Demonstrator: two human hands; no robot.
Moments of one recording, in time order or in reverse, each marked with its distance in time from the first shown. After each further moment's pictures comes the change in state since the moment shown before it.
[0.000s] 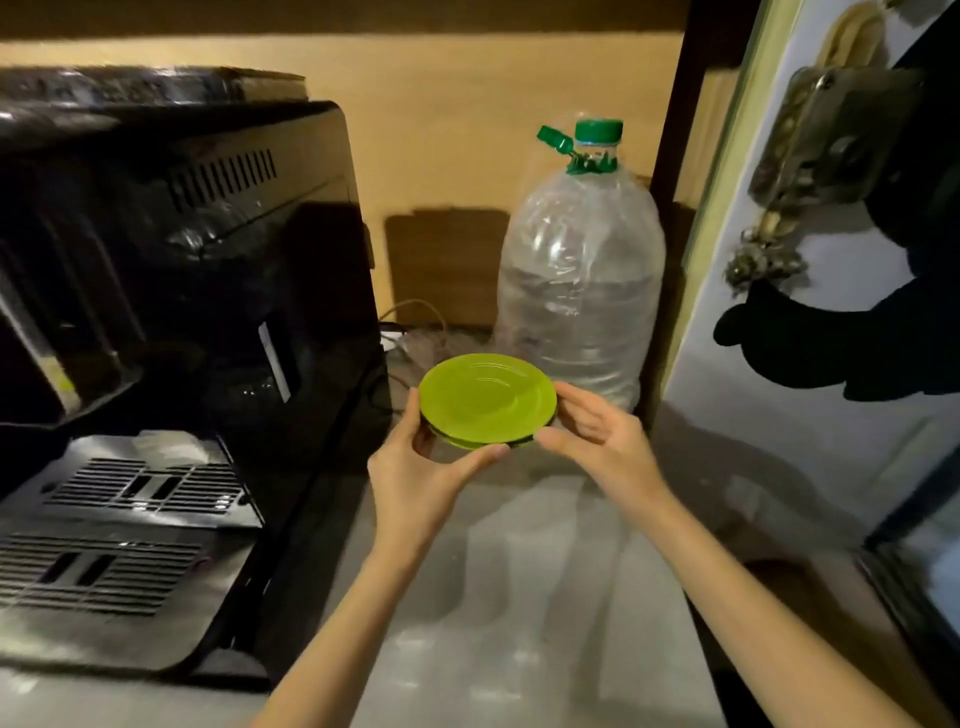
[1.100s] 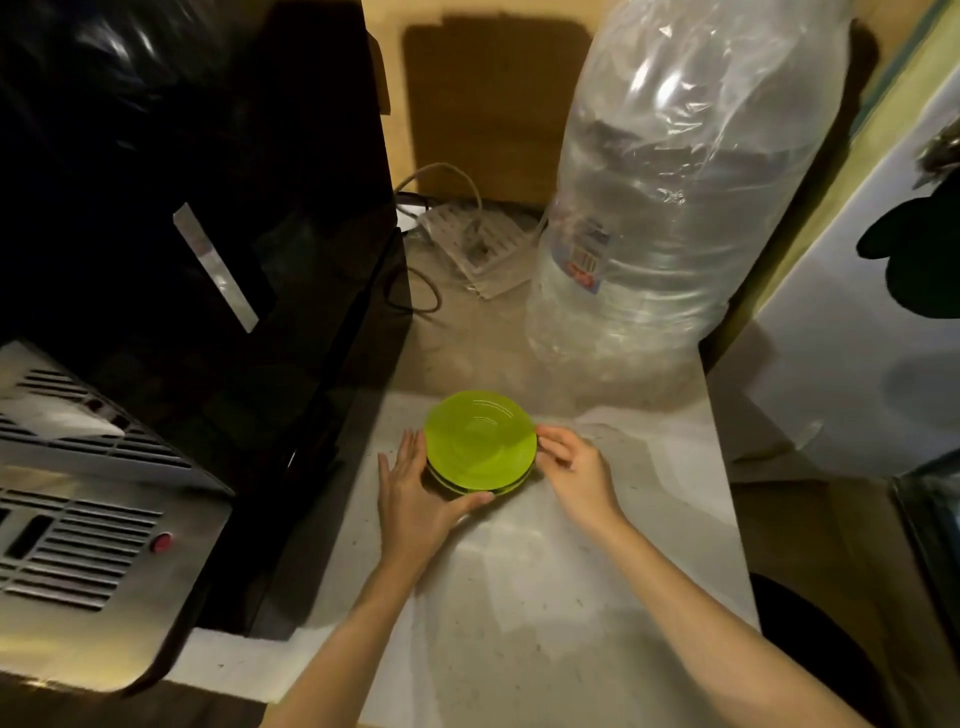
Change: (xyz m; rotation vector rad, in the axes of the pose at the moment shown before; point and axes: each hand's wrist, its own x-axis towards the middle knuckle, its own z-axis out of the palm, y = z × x) left_hand -0.027 -0.146 0.002 0.459 -0.185 -0.388; right_hand 0.017 0.187 0.057 -0.135 0.016 0.418
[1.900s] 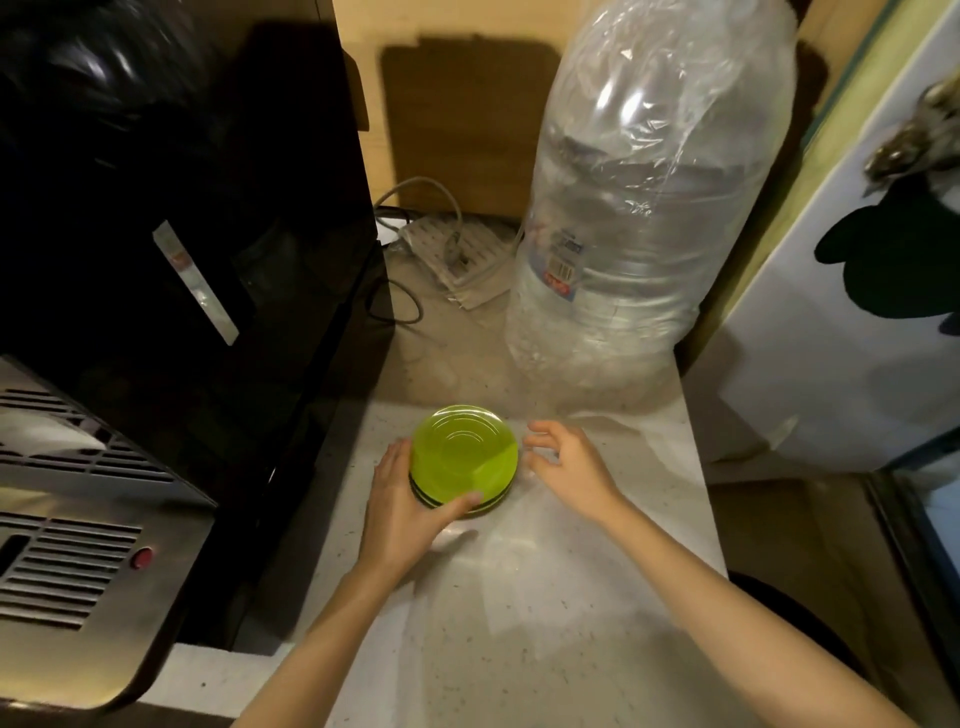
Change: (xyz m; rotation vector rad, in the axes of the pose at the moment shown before) left_hand 0.007 -0.003 -0.006 0.006 -0.095 0.043; right_hand 0.004 -0.020 -0.022 -0.407 -0.088 -0.051
